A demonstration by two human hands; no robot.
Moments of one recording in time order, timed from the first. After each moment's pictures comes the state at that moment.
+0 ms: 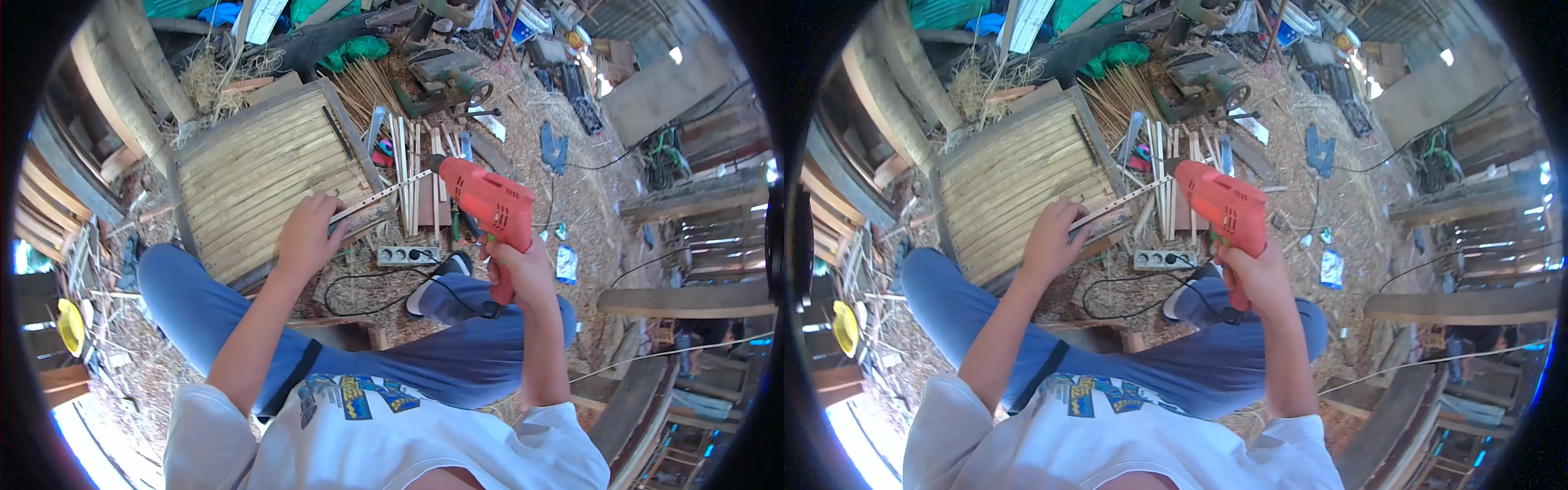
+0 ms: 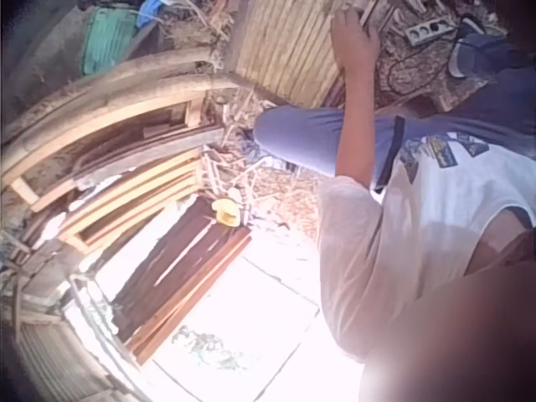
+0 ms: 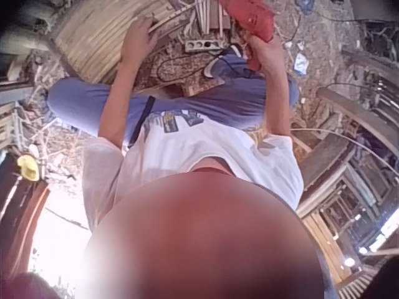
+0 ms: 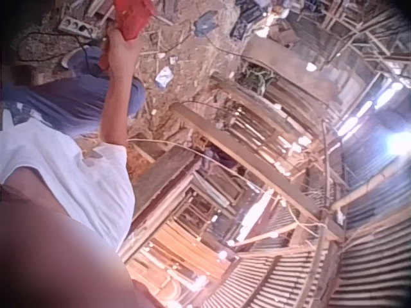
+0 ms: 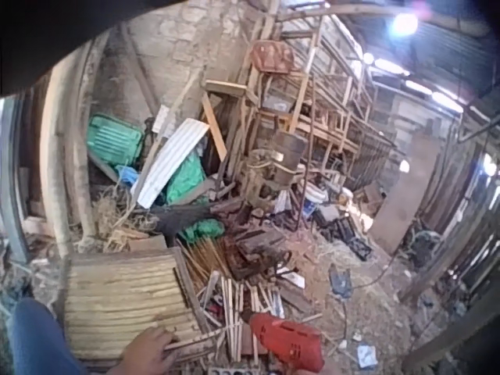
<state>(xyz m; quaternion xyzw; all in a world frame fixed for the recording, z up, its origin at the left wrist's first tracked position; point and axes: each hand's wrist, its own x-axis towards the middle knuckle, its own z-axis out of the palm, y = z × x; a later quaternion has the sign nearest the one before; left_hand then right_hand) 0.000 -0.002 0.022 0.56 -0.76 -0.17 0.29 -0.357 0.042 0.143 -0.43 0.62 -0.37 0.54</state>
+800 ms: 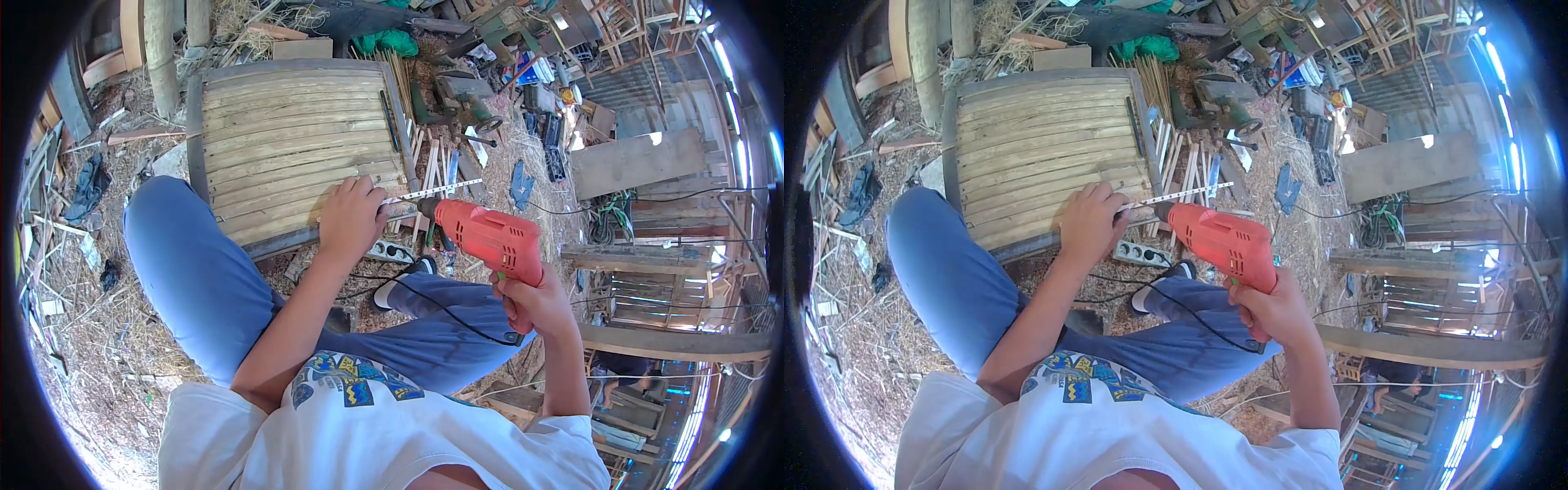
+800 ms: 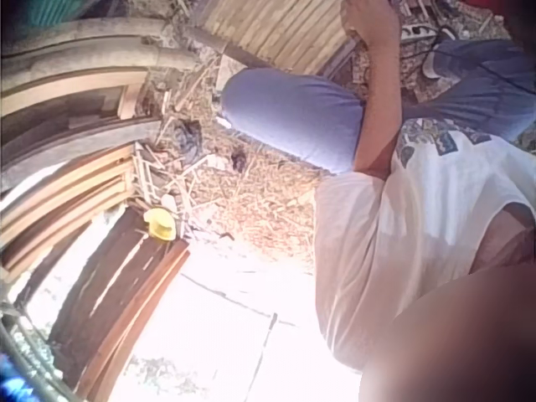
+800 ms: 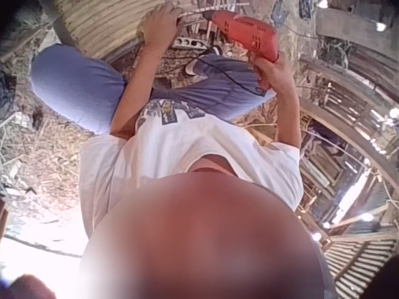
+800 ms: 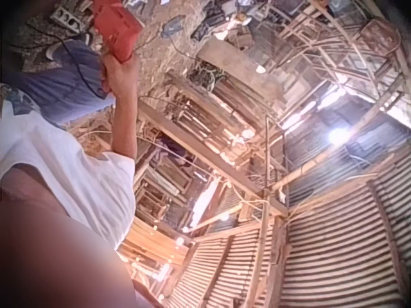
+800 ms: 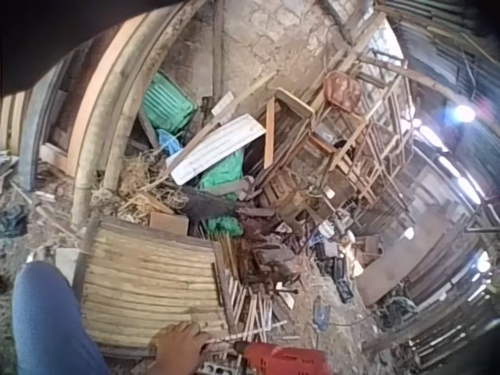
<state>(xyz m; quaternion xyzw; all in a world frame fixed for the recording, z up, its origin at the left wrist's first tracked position) -0.012 0.008 -0.002 0.60 -0.68 -0.12 0.41 -0.271 0.061 0.248 -0.51 0.70 -0.14 0.49</state>
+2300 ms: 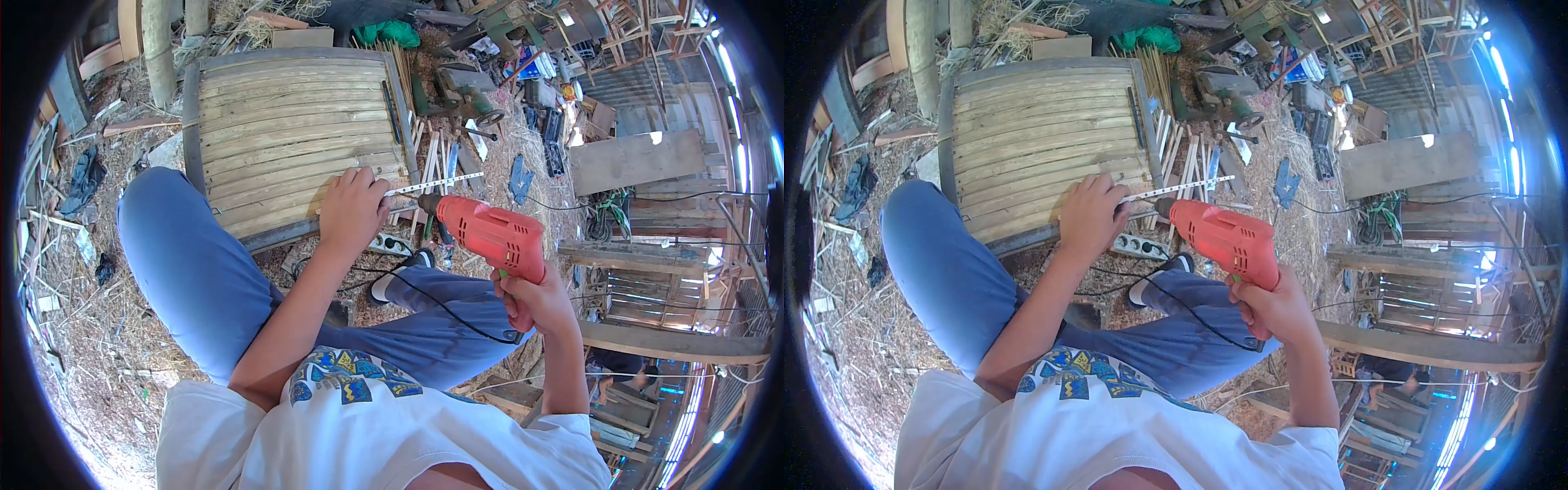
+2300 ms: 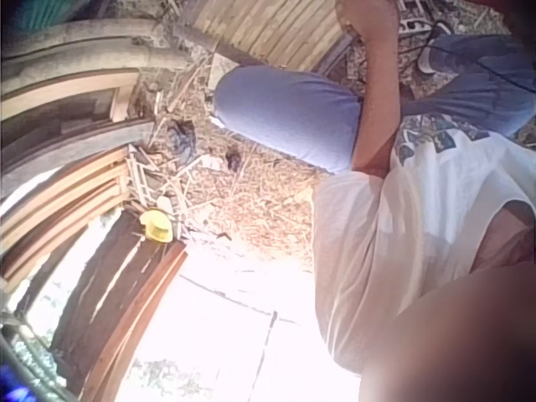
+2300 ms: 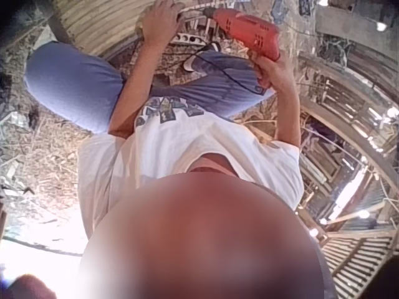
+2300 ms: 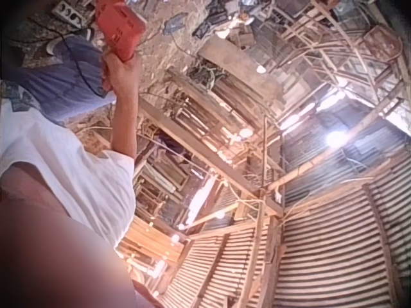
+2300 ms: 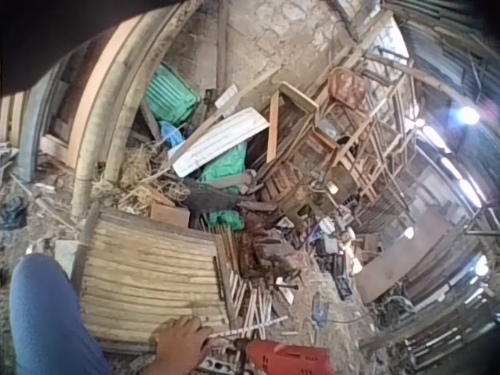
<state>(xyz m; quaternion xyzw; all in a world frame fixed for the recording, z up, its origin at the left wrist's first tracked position) -0.014 0.007 -0.006 0.60 -0.68 -0.11 0.42 -0.274 0.060 0.245 -0.49 0.69 -0.15 0.51</state>
